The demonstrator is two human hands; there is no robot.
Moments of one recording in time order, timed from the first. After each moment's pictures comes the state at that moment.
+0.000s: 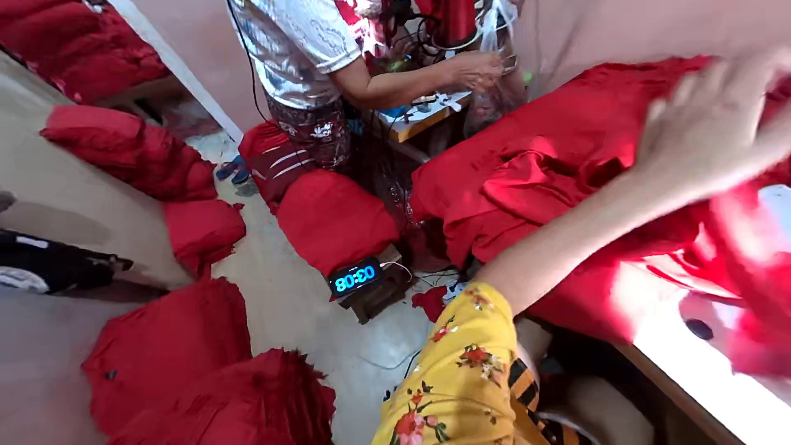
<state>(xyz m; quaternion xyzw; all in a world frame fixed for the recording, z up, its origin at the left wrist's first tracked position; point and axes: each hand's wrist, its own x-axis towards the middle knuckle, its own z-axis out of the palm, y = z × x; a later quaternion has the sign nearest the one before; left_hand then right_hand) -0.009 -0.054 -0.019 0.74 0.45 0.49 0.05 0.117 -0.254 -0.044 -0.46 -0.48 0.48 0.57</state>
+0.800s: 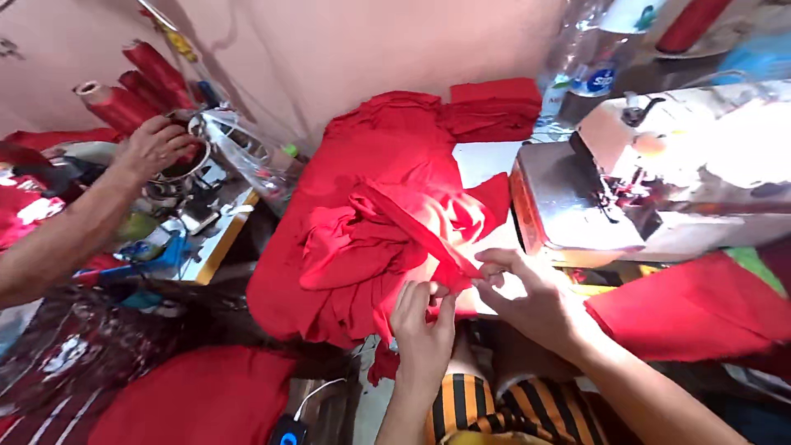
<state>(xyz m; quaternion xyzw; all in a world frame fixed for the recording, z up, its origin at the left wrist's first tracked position) -0.060 -0.204 -0.104 0.76 0.30 0.55 0.18 0.104 -0.257 -0.079 -0.53 -0.67 0.03 0.52</state>
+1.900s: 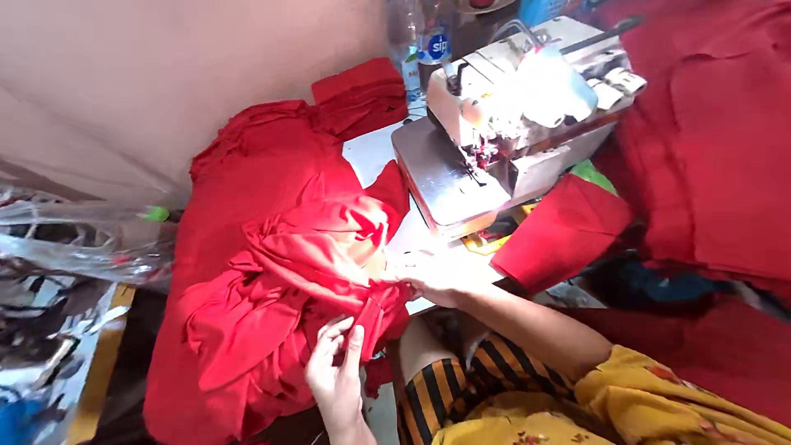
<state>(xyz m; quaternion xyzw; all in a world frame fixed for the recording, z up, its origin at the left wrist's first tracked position) -0.082 -0.189 -0.140 0.69 0.35 0.47 0.43 0.126 -0.235 -0.117 -0.46 -0.27 0.65 0.55</state>
